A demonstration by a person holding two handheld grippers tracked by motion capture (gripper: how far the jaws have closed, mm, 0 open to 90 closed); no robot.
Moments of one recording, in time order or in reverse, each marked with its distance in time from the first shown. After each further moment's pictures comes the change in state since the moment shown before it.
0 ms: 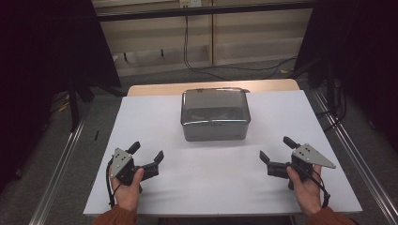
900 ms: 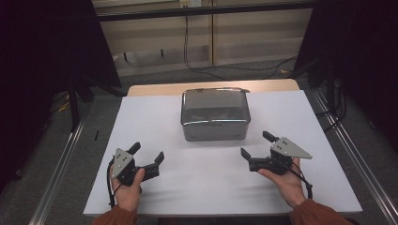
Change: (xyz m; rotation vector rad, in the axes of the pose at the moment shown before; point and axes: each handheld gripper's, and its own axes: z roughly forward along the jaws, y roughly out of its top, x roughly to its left) left arm 0.000 -0.001 0.000 0.018 0.003 0.020; right arm 0.030 0.010 0.039 -0.005 0.108 -0.042
